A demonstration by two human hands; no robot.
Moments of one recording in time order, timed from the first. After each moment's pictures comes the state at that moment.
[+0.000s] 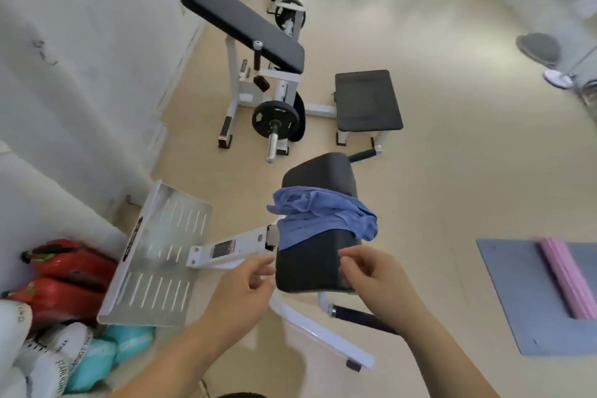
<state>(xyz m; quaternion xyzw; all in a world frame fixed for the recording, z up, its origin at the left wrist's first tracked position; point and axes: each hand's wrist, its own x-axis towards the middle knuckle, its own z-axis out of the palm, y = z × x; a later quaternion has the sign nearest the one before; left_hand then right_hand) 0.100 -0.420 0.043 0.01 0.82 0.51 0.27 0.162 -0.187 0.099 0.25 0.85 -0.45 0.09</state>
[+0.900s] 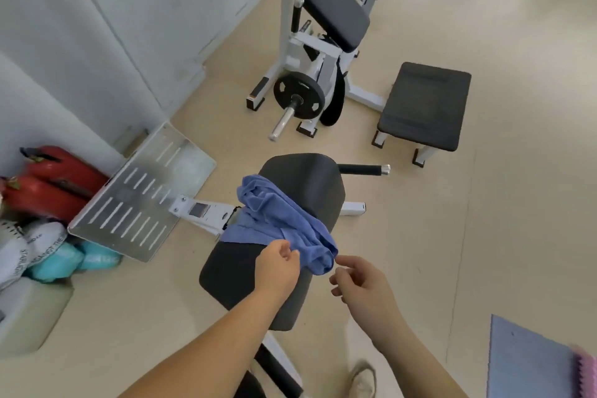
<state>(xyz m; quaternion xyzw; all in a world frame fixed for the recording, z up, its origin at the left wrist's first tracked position) 0.042 -0.082 -0.081 -0.26 0.80 0.49 0.21 0.076 0.075 0.018 0.24 0.79 -0.50 0.24</state>
